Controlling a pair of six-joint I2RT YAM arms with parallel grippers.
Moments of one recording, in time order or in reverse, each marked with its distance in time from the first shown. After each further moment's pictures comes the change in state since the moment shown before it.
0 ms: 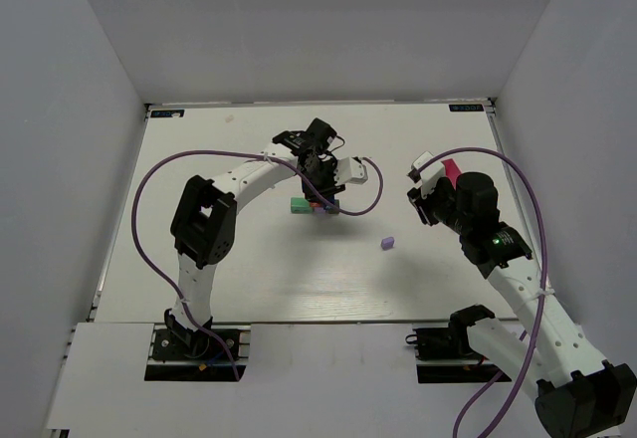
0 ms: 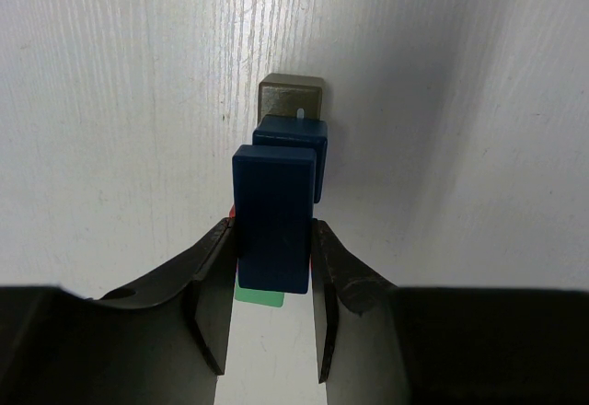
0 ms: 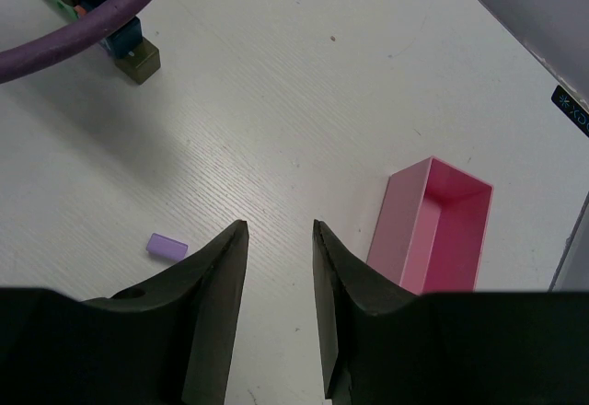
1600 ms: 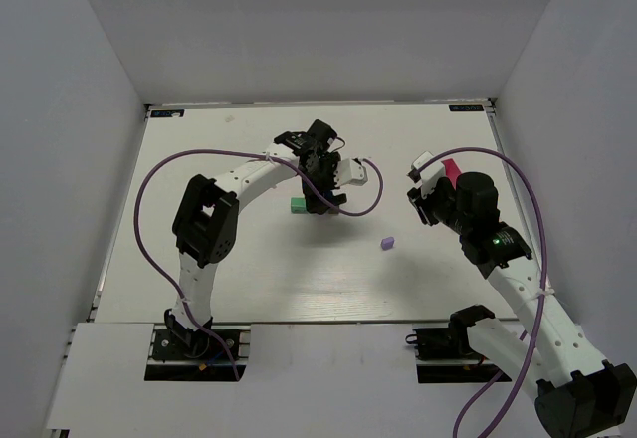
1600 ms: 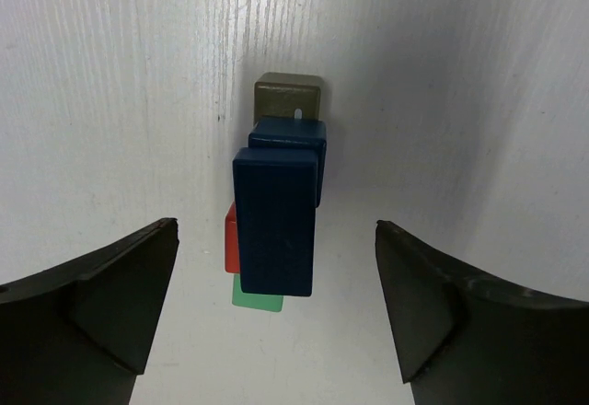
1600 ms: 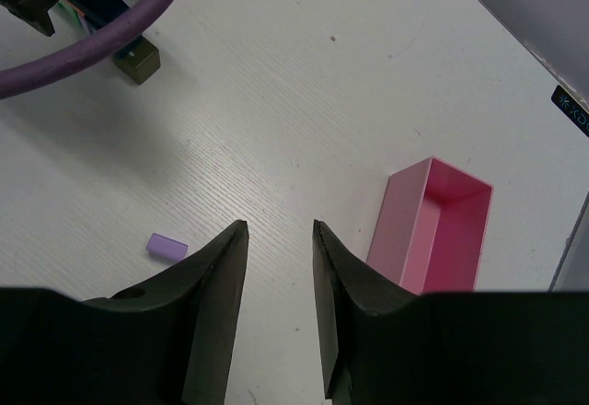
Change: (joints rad) left arm -0.001 0.014 0.001 -0.002 -0.003 0.006; right arm 0.000 0.000 0.000 0.000 0.000 0.000
